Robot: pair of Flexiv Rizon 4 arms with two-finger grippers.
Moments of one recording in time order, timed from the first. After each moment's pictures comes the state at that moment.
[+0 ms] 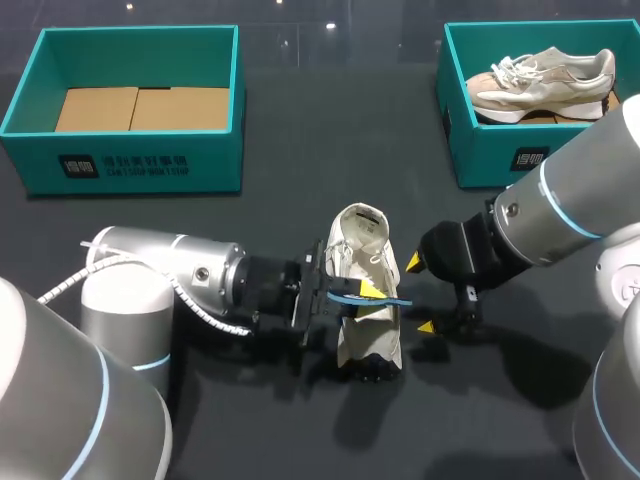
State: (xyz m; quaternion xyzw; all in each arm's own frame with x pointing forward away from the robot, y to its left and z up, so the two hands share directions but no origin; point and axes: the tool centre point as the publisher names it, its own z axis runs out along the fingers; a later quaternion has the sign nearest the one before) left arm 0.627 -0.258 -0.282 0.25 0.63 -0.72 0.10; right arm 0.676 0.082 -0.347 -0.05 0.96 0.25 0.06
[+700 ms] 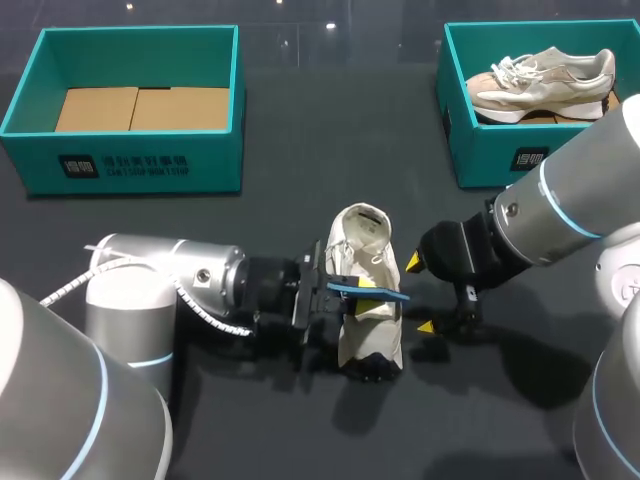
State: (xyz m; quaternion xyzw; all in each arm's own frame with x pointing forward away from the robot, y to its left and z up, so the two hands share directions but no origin) left arm 0.638 -0.256 -0.291 0.23 0.63 -0.73 0.10; right arm 0.676 0.082 -0.347 -0.05 0.96 0.25 0.06
